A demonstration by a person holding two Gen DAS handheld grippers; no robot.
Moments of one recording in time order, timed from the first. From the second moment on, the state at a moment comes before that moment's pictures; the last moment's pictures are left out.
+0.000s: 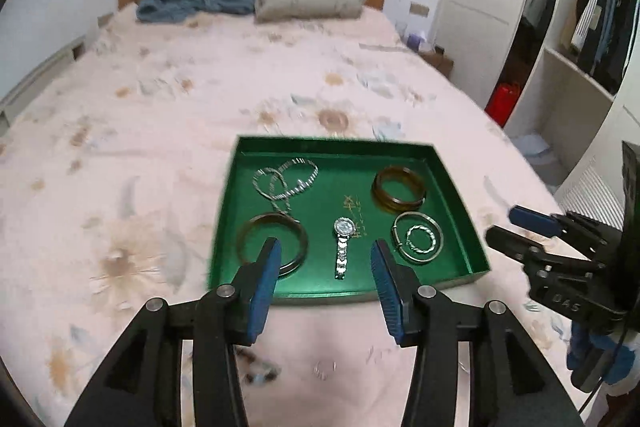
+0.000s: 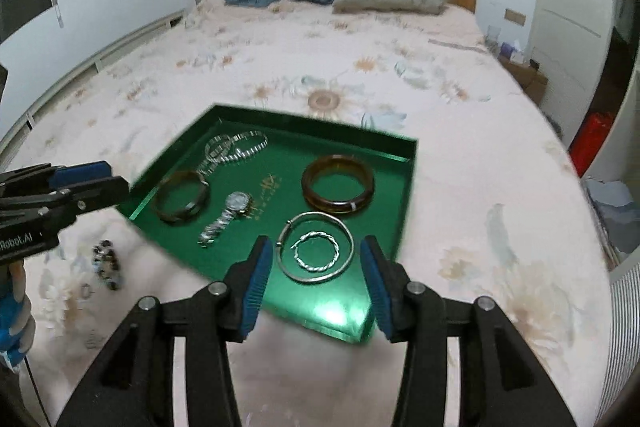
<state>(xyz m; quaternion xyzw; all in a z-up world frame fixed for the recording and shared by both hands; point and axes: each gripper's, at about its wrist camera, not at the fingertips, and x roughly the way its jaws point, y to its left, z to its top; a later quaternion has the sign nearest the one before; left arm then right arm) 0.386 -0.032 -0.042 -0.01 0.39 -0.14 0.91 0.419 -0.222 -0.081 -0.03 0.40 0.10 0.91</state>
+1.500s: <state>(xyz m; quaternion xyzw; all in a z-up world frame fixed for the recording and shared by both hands) 0.053 0.009 0.001 0.00 0.24 -0.02 0.97 0.075 -0.222 0.003 0.02 0.30 0.07 0.95</state>
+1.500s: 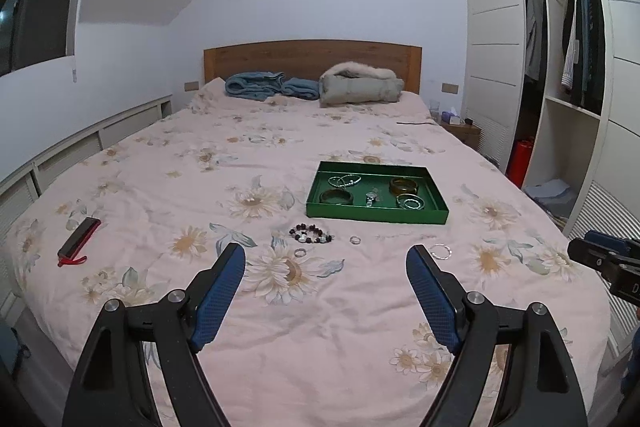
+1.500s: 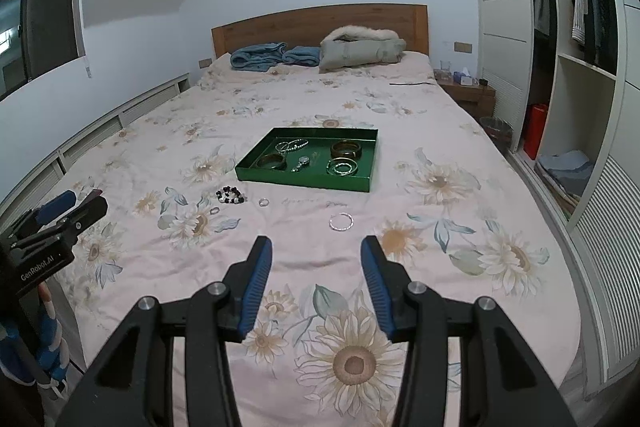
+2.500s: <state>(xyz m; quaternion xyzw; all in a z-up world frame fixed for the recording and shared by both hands) 0.161 0.034 -0.075 0.00 0.34 -0.05 0.94 0.176 -0.258 -0.070 0.05 0.35 0.06 0.93</state>
